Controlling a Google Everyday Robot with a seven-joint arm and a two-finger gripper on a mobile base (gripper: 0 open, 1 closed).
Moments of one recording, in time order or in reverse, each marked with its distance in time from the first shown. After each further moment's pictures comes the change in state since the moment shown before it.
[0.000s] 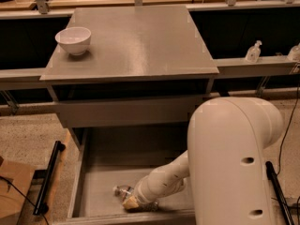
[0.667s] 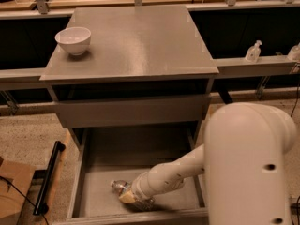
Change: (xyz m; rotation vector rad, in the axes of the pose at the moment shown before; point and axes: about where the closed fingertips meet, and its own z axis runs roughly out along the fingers) arm -0.022 0.000 -0.003 -0.023 -0.068 0.016
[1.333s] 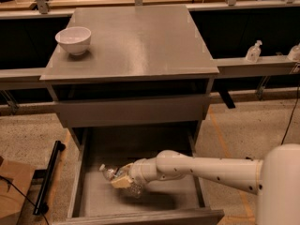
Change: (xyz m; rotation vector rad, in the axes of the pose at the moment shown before) arm -0.075 -0.004 -0.012 -0.193 -0.275 -0.059
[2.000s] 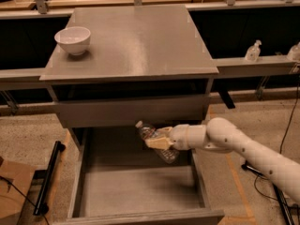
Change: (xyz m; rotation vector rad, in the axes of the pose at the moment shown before) arm -0.086 -0.085 -0.192 0.088 -0.221 0.040
